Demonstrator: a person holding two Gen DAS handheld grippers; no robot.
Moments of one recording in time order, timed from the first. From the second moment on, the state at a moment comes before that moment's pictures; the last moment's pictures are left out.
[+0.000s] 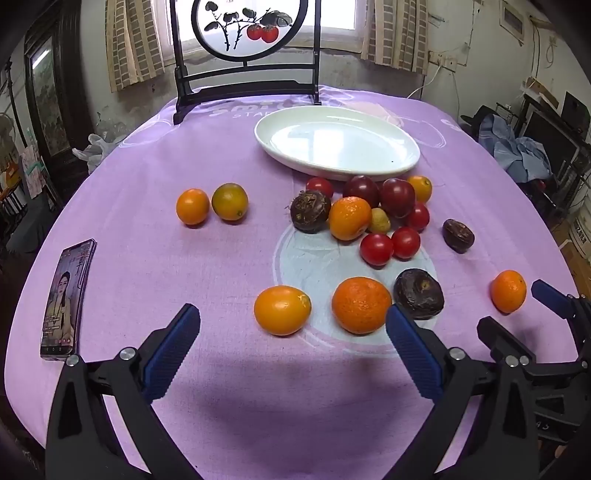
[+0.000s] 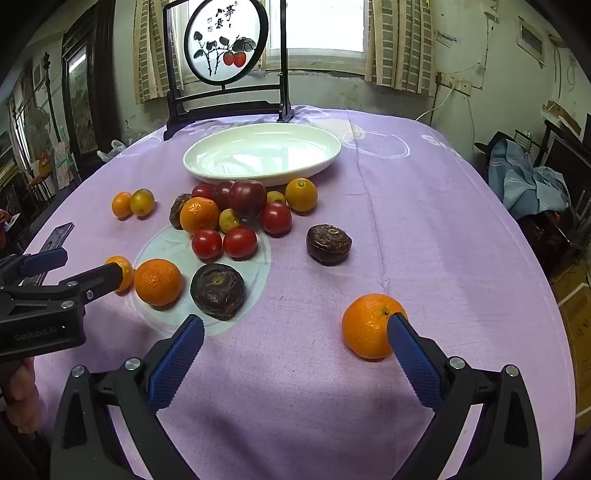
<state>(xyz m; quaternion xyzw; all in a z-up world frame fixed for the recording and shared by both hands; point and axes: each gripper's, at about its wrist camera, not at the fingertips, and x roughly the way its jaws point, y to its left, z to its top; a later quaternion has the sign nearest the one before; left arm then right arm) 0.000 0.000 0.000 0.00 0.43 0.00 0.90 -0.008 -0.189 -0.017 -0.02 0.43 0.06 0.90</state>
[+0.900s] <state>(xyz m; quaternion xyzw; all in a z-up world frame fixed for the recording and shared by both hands) -0.003 -0.002 0.002 0.01 0.44 0.00 0.90 -0.013 -0.190 -0.020 -0.02 0.43 0.06 0.90</state>
